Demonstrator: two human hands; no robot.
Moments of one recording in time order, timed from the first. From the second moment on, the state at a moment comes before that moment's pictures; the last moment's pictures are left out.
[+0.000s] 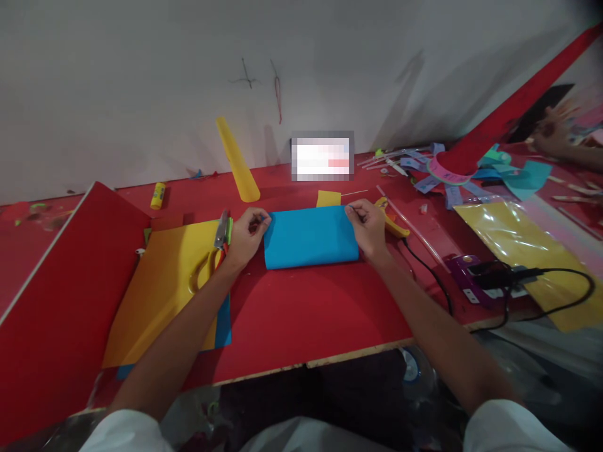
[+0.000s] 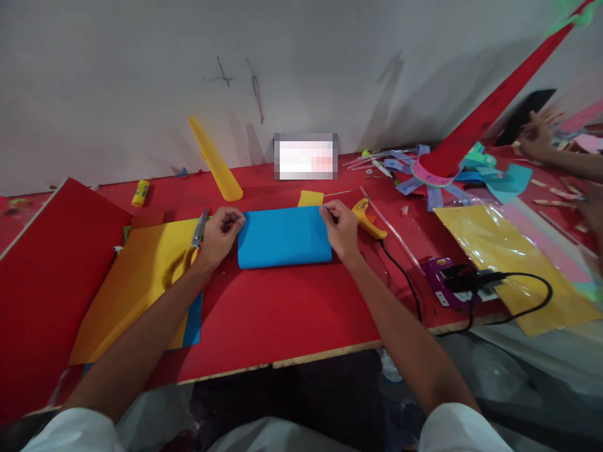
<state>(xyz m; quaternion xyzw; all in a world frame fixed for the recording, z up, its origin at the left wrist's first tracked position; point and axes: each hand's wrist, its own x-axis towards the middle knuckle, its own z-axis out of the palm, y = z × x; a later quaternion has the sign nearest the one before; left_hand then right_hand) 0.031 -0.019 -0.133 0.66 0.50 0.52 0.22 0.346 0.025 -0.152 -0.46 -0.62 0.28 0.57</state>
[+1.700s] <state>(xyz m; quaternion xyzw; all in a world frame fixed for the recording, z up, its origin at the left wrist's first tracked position) 0.025 -0.017 -0.130 0.65 0.52 0.52 0.18 0.349 0.020 -0.142 -0.43 -0.68 0.27 0.53</state>
